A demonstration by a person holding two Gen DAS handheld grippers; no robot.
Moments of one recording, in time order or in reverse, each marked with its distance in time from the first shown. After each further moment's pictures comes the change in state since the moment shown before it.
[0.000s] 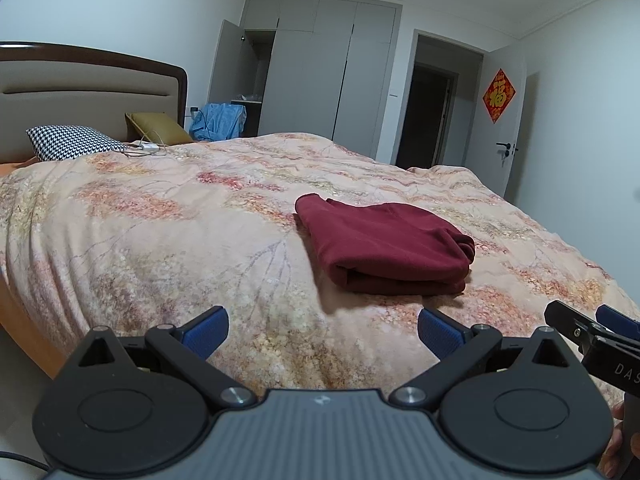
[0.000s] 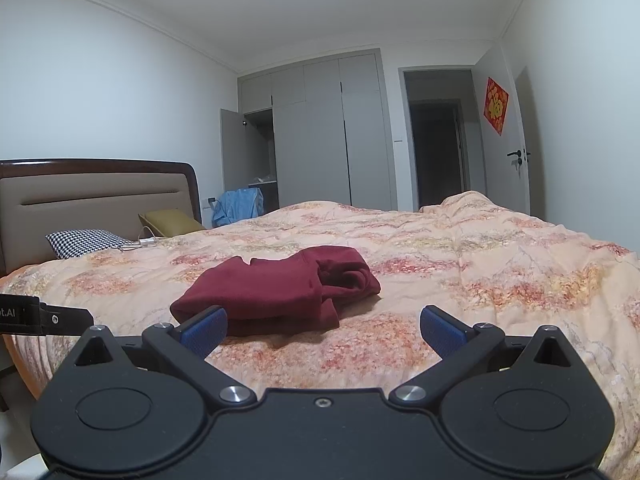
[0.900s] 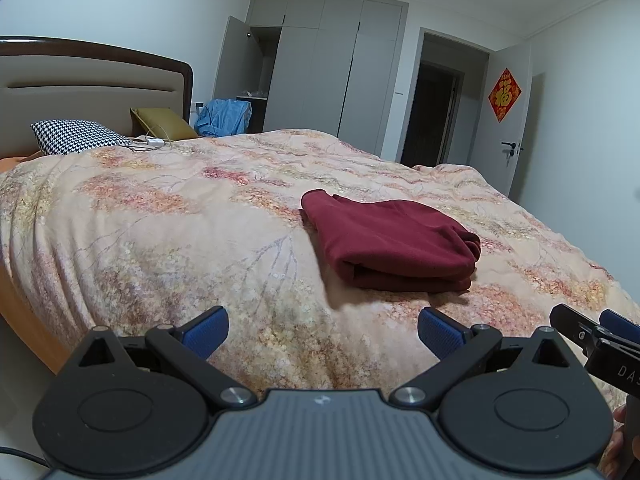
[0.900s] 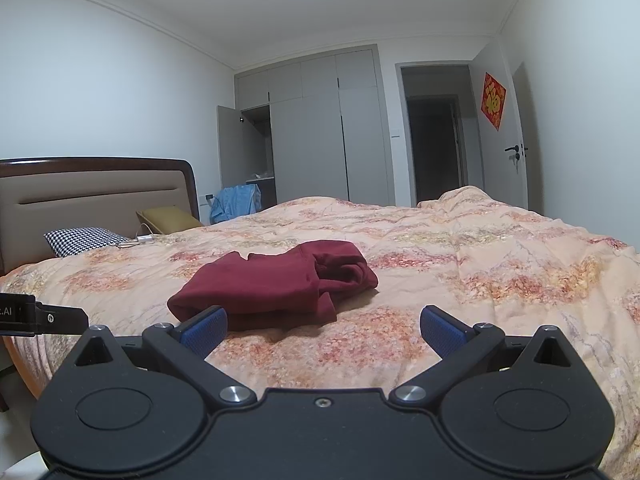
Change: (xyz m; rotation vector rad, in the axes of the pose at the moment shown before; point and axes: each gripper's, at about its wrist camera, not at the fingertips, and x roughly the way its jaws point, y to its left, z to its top) left arm 0.000 0.004 -0.003 -0.009 0.006 0.013; right arm 0.003 -0.003 -0.004 0.007 0.012 -0.003
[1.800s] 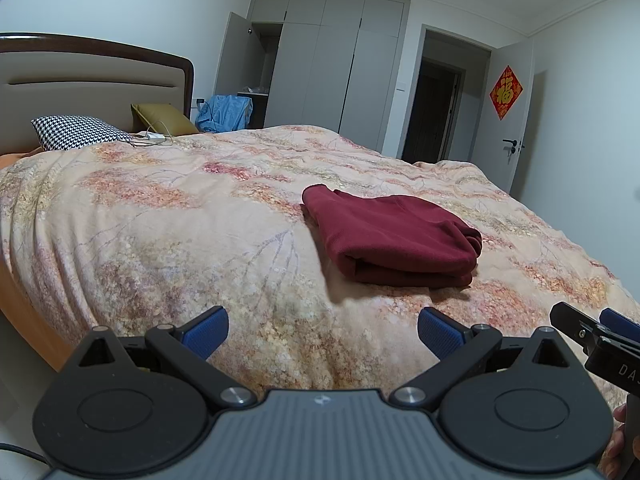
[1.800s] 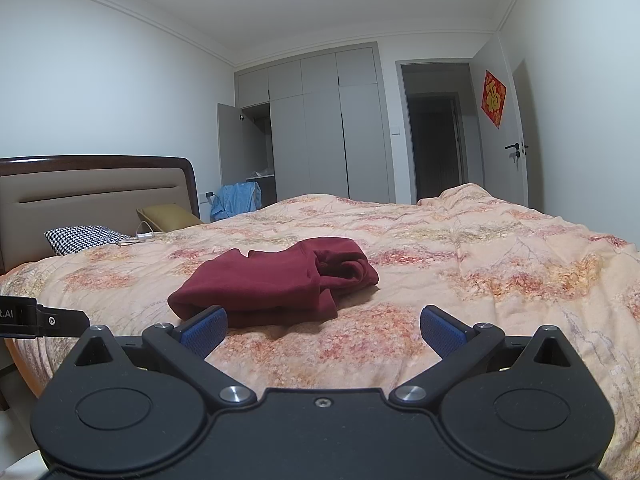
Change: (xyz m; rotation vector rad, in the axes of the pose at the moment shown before) left arm 0.001 0.000 -0.002 -0.003 0.008 0.003; right arm 0.001 0.000 -0.001 0.000 0.003 -0.001
